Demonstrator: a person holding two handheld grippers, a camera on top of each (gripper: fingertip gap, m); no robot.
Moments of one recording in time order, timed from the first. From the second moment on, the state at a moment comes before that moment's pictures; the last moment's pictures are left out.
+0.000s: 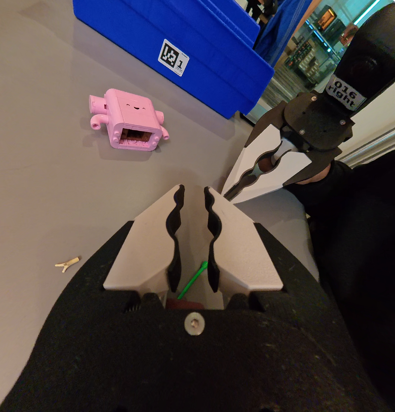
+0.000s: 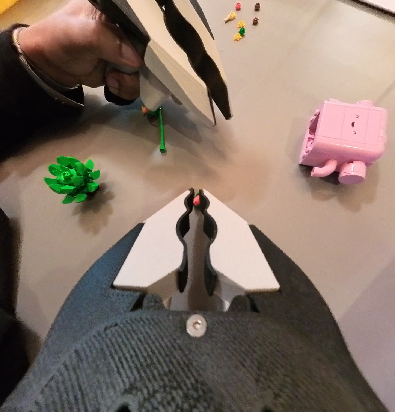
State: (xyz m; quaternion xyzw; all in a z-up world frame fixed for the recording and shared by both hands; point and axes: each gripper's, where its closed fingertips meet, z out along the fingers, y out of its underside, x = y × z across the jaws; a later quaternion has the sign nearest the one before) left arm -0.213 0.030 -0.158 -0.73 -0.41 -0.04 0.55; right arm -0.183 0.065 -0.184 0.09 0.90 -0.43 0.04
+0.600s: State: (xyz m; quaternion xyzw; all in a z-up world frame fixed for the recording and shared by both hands) left arm -0.212 0.031 -0.161 -0.74 -0.41 -0.03 0.53; right arm -0.185 0.068 -0.196 0.10 0.92 -0.38 0.01
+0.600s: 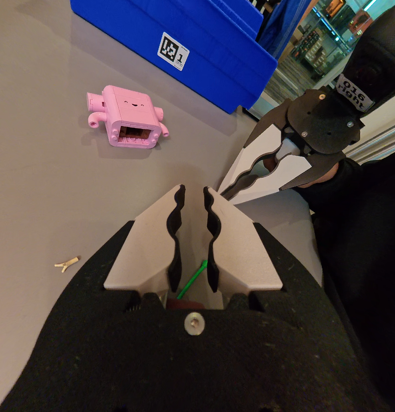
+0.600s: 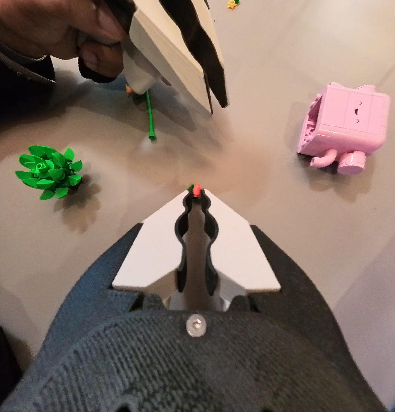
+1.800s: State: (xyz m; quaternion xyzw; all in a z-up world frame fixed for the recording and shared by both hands) left arm -0.096 0.114 0.010 -0.52 -0.12 -0.40 0.74; right arm -0.114 0.092 0.002 -0.09 0.70 -0.61 -0.36
